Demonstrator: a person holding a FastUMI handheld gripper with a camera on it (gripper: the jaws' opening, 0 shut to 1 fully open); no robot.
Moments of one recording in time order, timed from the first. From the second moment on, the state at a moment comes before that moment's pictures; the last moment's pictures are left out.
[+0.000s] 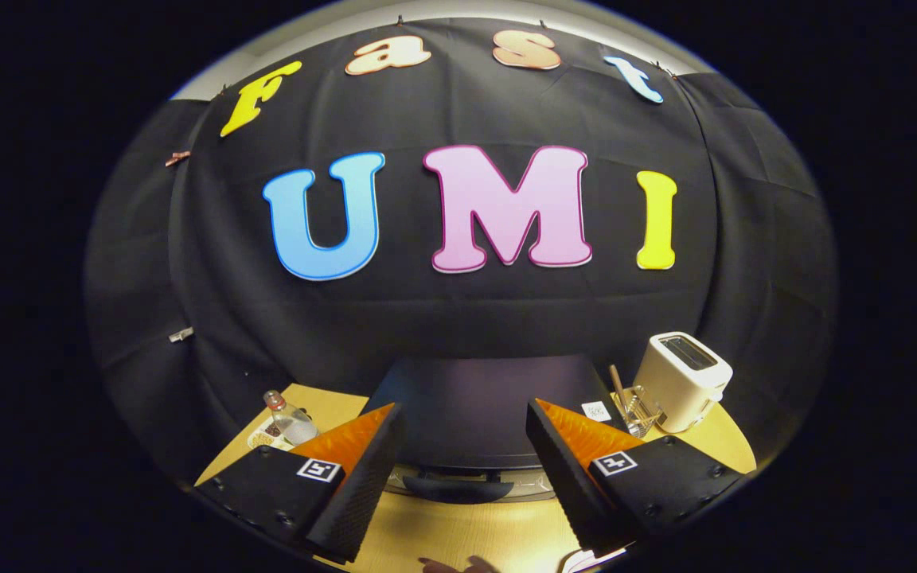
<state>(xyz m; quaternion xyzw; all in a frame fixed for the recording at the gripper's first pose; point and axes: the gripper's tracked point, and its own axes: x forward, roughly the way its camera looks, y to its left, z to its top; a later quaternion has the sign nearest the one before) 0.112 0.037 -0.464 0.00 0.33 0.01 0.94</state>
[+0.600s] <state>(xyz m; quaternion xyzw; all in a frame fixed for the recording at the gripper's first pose) 0.089 0.033 -0.557 -0.03 0.42 -0.01 0.91</state>
